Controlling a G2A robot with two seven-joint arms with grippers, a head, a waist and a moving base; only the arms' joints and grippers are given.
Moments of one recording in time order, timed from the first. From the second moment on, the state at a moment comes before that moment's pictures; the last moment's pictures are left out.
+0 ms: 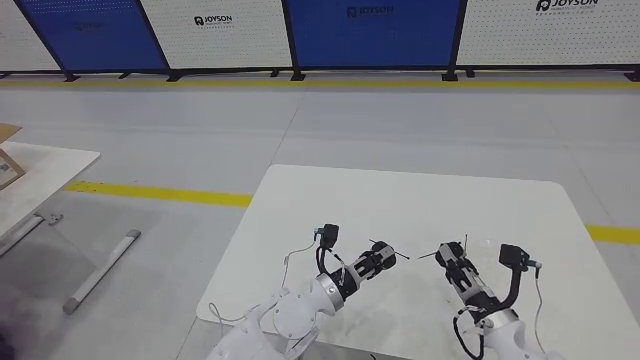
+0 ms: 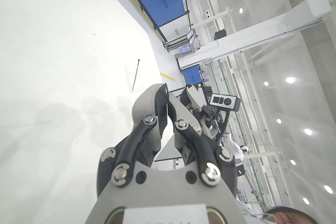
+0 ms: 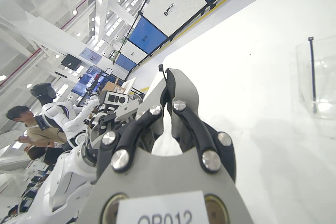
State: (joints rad) left arm 1.42 -1.19 -0.96 -1.67 -0.07 -0.10 -0.15; right arm -1.62 -1.12 1.19 -1.85 -0.34 -0.01 0.08
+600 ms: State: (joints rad) left arm 1.42 -1.19 -0.95 -1.66 -0.04 -0.10 -0.12; right arm -1.63 -1.14 1.16 -1.83 -0.38 -0.05 -0.03
